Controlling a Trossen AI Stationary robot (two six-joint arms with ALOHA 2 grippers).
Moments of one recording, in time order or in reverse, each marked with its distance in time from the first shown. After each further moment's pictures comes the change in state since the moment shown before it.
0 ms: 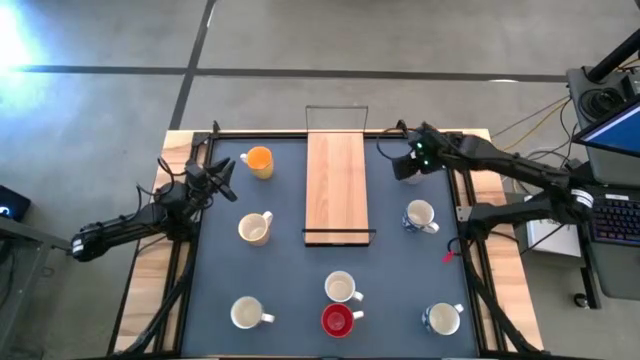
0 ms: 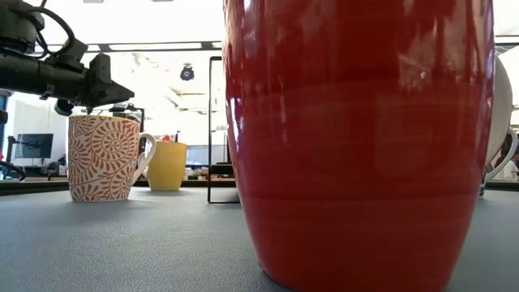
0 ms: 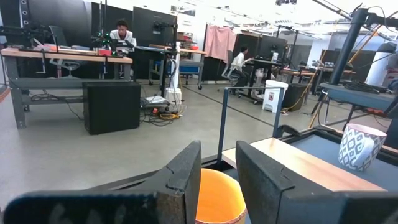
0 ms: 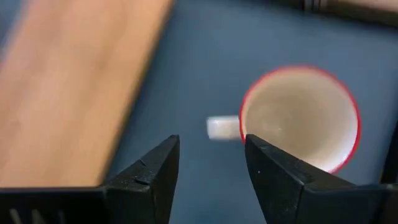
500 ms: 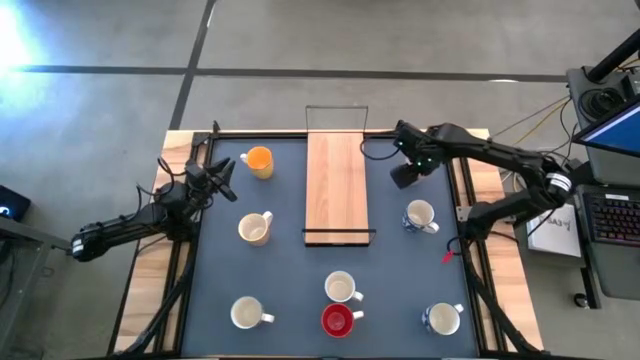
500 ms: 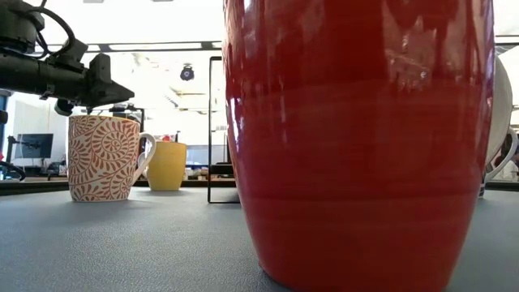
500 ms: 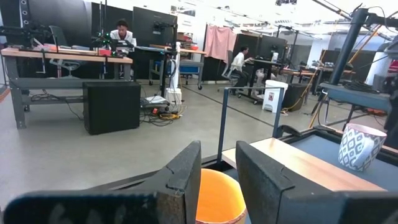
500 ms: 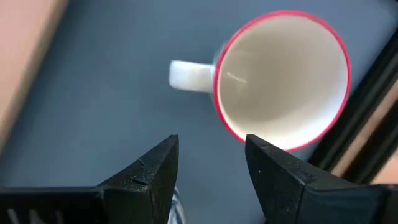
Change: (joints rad) left arm 0.000 0.000 0.000 0.000 0.000 0.000; right arm -0.027 0.223 0.127 -0.261 -0.022 -0.210
